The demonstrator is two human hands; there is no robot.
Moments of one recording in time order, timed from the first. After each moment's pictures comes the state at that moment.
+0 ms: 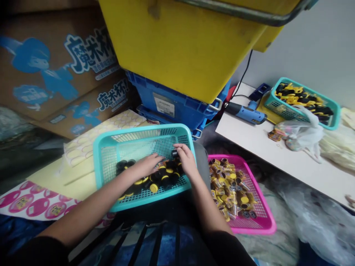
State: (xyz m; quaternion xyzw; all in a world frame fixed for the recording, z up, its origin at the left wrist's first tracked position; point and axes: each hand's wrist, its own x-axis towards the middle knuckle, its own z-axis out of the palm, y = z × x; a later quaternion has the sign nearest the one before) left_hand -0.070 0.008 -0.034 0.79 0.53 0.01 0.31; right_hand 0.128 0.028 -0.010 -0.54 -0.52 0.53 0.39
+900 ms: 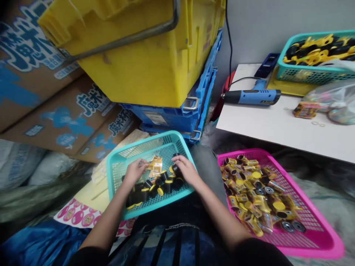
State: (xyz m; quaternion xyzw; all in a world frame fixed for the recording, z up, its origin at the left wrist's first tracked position) left_hand -0.085 0.011 -0.009 0.57 0.76 0.19 0.26; right_hand 0.162 0.023 -0.041 -0.44 -0.47 0.66 0.39
